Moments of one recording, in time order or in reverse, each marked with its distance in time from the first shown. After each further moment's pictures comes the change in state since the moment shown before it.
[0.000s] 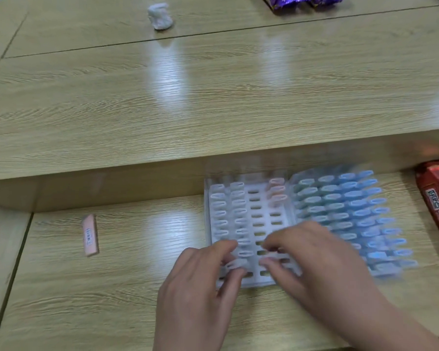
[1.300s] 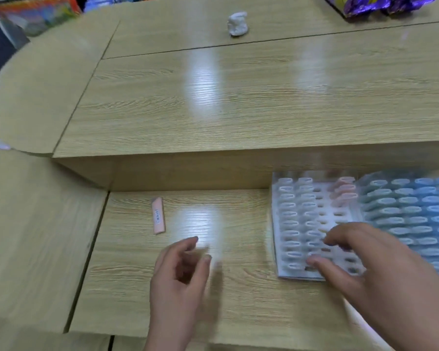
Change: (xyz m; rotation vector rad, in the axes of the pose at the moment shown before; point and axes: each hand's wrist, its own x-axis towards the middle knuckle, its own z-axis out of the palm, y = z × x) left_hand -0.051 -0.112 -0.044 -0.412 0.243 -0.576; right_hand 0.004 -0.055 0.003 -0.067 -0.064 0.320
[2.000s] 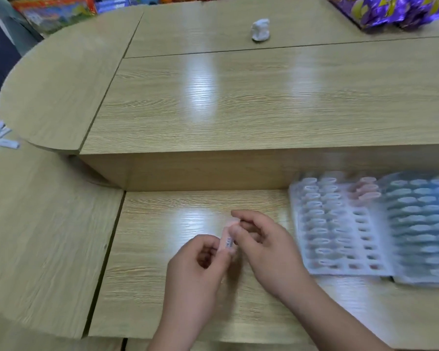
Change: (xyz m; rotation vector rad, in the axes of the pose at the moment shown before) left_hand 0.025 0.017 -0.025 -0.014 -0.213 -0.076; right_hand 0.032 -0.121 0.106 0.970 -0.203 0.262
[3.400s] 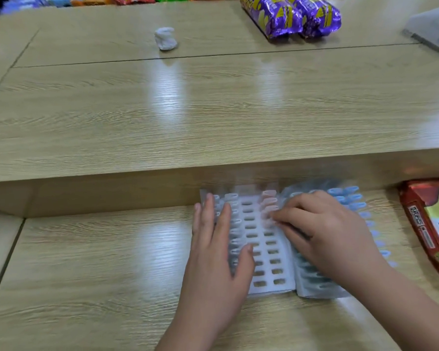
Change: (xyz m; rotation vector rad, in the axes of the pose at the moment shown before) left_hand -0.006 0.068 0.160 0.458 -0.256 0.354; right_hand 0.019 0.013 -0.243 -1.067 0.168 -0.705
